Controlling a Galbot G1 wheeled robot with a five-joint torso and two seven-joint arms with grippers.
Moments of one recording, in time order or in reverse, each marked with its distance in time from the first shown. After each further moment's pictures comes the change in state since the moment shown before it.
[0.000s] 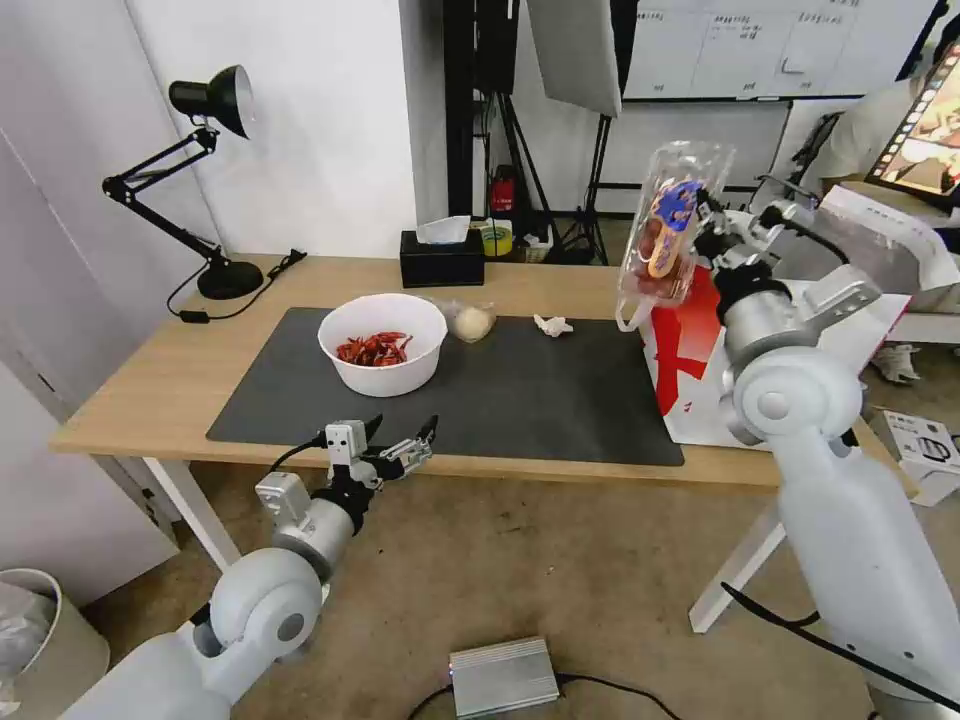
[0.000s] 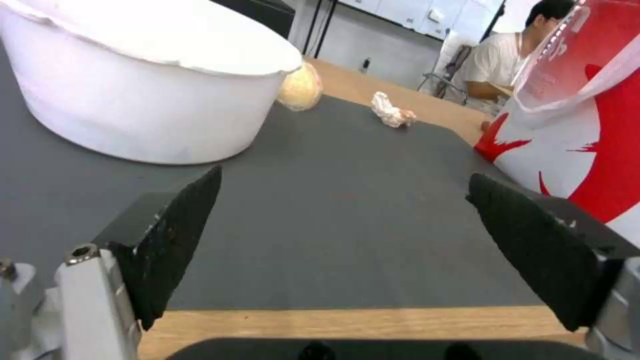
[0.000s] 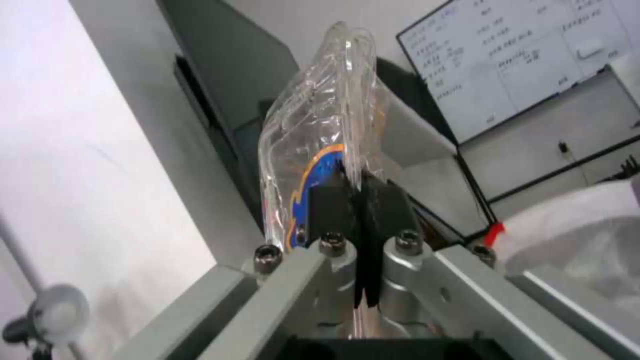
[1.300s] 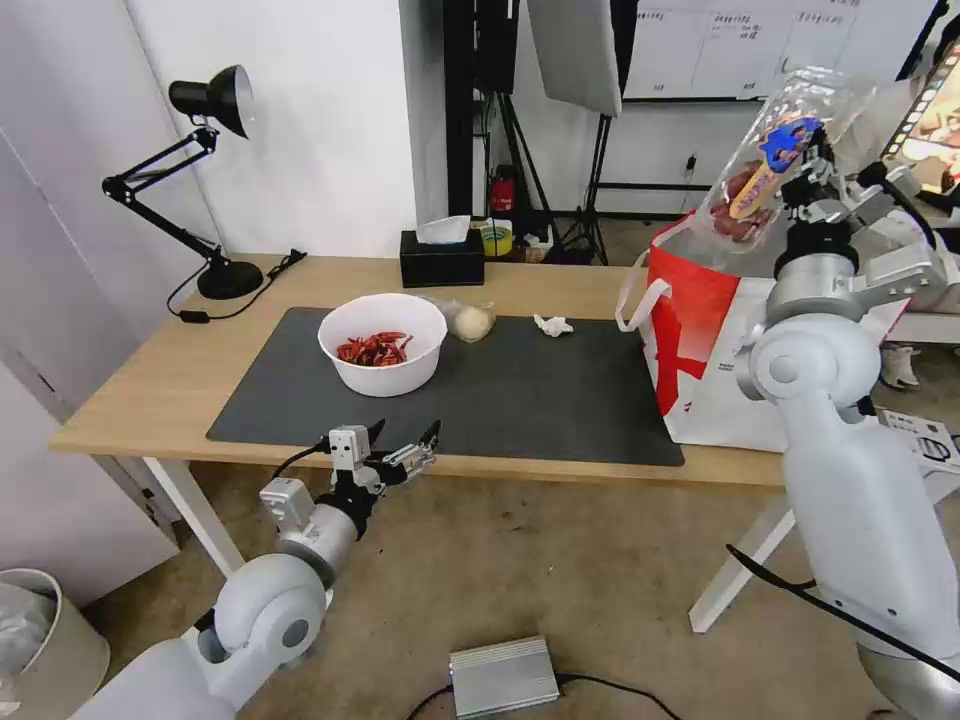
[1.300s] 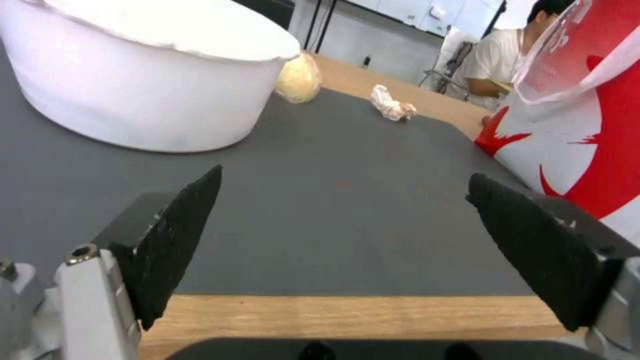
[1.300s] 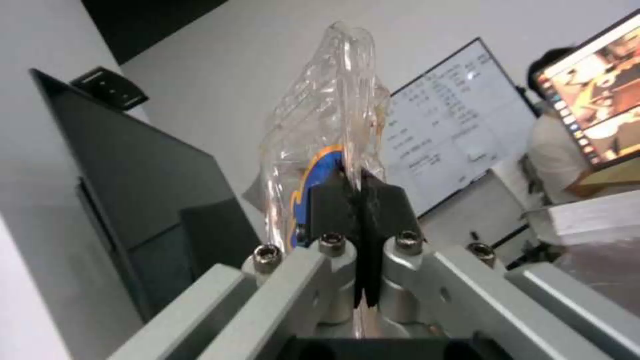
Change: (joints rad) left arm 0.016 -0.013 0.004 0.000 0.020 -0.002 -0.001; right arm 0.064 0.021 0.040 -0.101 -0.164 0.188 0.123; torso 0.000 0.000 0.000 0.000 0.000
